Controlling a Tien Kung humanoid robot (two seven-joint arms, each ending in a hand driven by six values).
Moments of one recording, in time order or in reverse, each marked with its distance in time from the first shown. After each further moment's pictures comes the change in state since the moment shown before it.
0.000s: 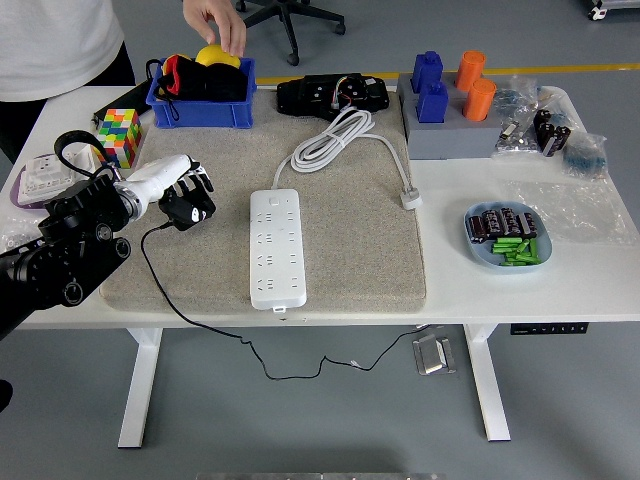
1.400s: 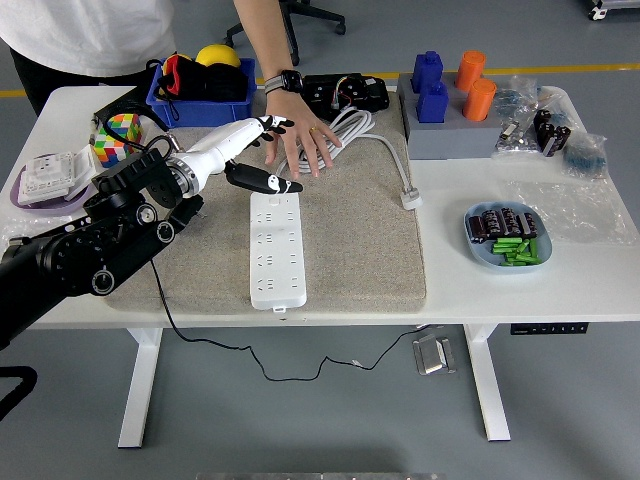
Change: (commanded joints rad) left arm -0.075 -0.064 0.071 -0.162 -0.076 0.011 -0.035; right arm -0.002 0.002 0.006 0.001 0.002 0.001 0.001
